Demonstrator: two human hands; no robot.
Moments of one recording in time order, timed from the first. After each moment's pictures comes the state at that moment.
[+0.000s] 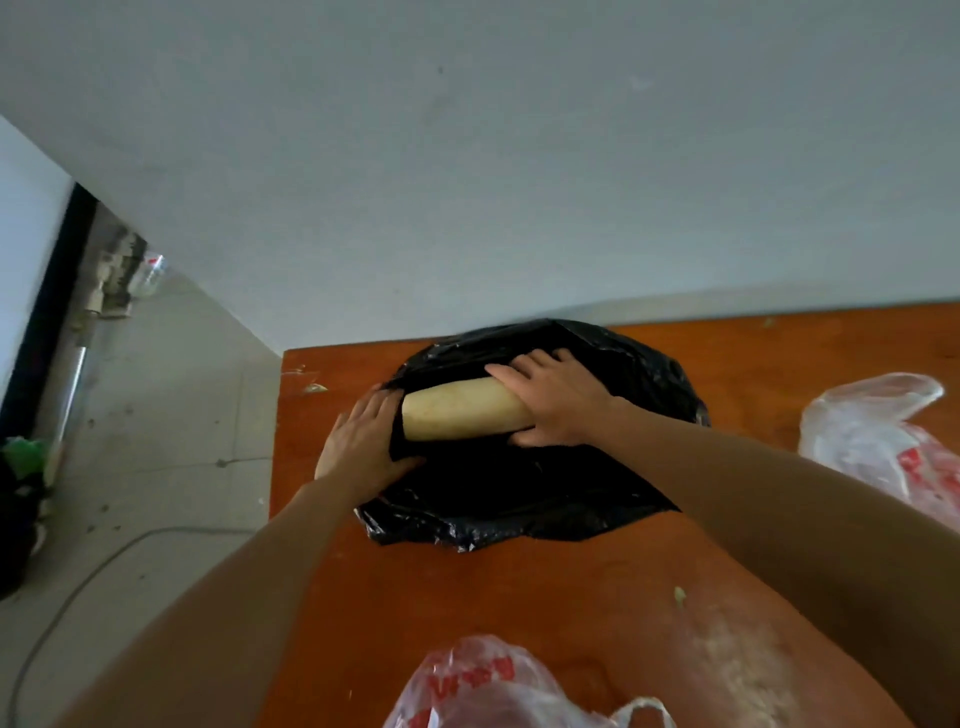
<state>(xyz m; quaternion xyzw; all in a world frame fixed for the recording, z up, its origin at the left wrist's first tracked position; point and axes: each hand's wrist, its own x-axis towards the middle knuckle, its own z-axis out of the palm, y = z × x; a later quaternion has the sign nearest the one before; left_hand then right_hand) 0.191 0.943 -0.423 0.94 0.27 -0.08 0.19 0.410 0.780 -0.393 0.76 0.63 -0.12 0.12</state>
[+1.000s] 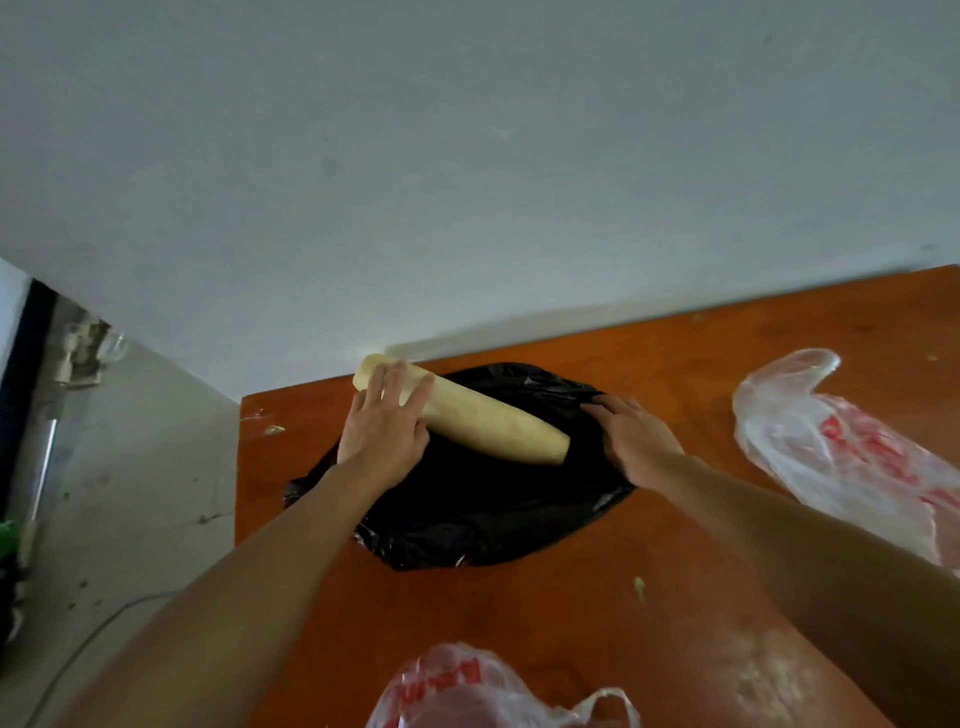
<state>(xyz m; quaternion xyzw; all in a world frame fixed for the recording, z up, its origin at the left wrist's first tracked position) 0.266 0.901 -0.384 0.98 0.19 -0.07 0.08 0.444 0.635 -0.400 0.89 0.38 -0.23 0.06</state>
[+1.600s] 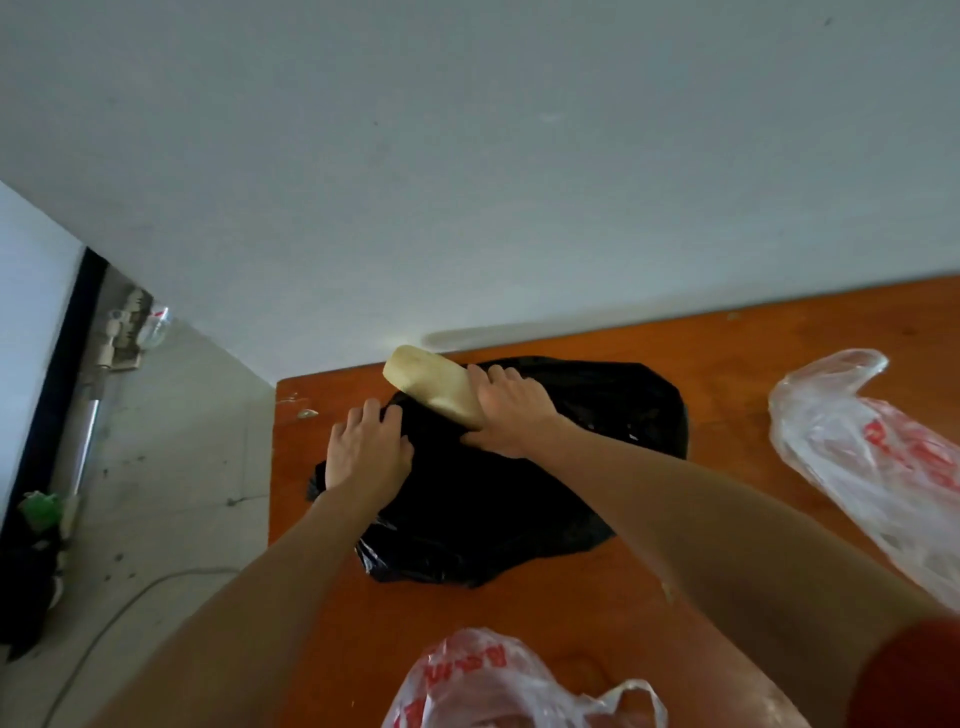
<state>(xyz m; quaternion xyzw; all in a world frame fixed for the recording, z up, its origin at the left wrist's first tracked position) 0.214 0.910 -0.384 0.95 0.30 -0.08 0.05 0.372 0.791 -0.379 0.86 0.47 -0.21 0.00</state>
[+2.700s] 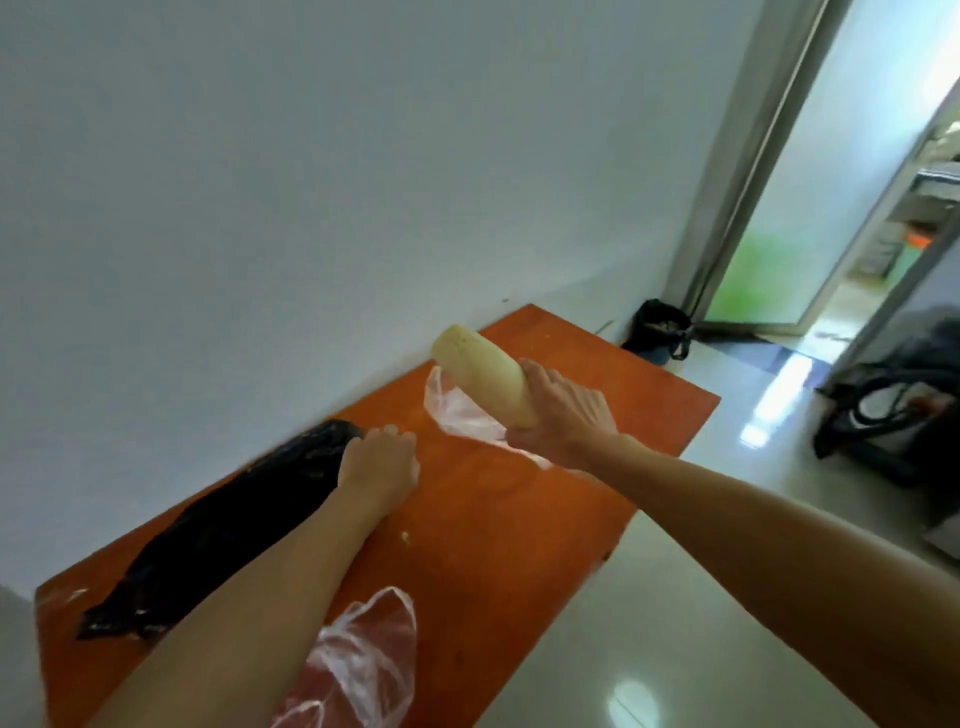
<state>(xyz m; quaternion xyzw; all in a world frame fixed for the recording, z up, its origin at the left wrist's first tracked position) 0.226 0.575 -0.198 1.00 -0.05 -0.01 -0.08 0.248 0.344 -0.152 0.98 0.15 0.08 -0.12</state>
